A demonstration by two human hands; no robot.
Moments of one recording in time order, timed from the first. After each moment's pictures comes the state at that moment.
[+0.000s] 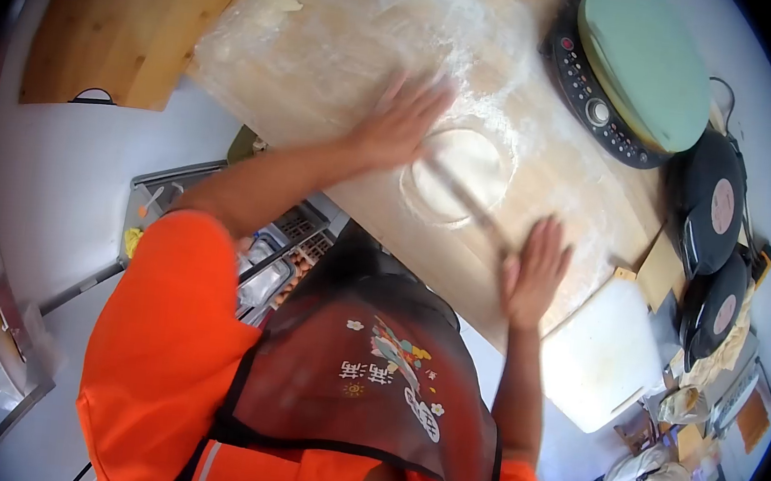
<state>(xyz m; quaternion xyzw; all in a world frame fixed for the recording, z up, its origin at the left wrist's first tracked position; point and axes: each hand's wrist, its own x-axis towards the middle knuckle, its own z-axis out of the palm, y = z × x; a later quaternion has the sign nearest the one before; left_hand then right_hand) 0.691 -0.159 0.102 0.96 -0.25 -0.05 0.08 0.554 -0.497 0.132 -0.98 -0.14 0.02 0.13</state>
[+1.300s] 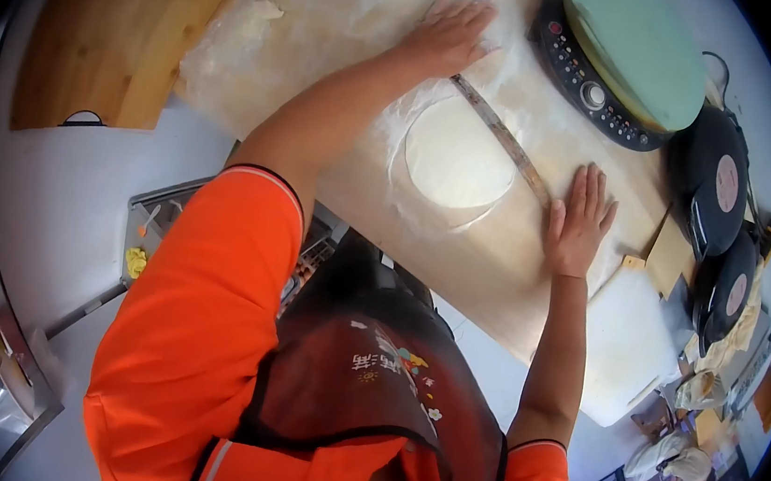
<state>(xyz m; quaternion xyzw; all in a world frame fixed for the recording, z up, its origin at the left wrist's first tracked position) 0.825 -0.191 0.084 0.95 -0.26 0.06 0.14 0.636 -0.524 0.121 -0.99 -0.09 -0.04 0.07</state>
